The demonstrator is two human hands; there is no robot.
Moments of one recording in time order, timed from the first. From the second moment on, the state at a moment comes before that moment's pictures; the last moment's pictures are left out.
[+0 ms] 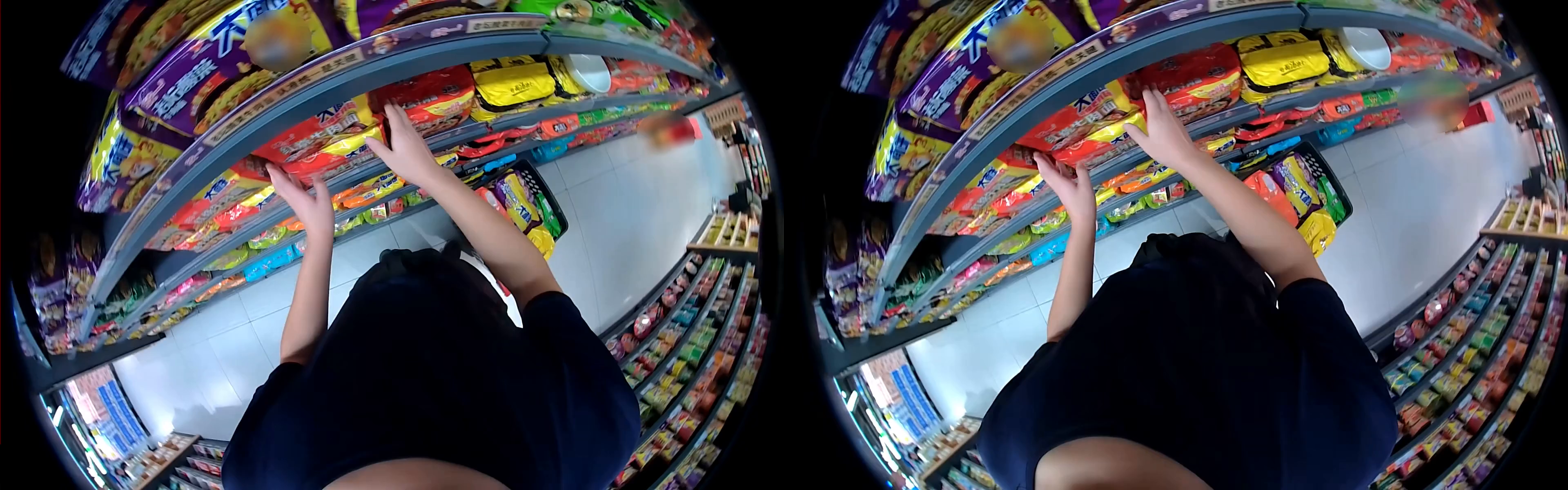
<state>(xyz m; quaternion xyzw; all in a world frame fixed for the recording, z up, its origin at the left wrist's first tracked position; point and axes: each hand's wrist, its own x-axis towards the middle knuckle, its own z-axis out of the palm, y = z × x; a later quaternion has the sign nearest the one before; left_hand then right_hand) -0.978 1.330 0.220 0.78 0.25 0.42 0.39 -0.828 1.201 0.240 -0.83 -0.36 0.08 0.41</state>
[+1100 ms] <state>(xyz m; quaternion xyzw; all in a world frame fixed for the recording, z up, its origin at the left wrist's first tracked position) -1.238 1.529 0.207 0.60 0.54 0.41 0.43 -0.829 1.164 0.175 -0.67 -0.42 0.30 0.53</state>
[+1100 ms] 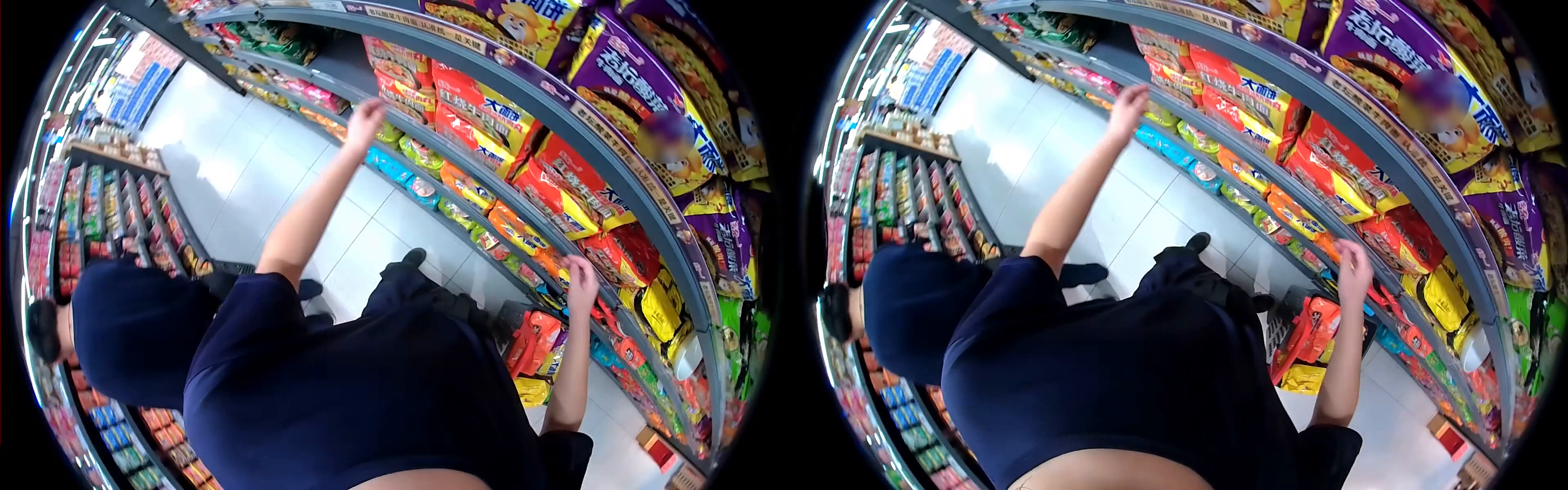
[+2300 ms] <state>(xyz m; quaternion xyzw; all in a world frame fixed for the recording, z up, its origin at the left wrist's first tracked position) -1.292 1.680 0.235 0.62 0.28 0.45 0.57 -1.114 1.484 0.277 -0.66 -0.53 0.27 0.45</state>
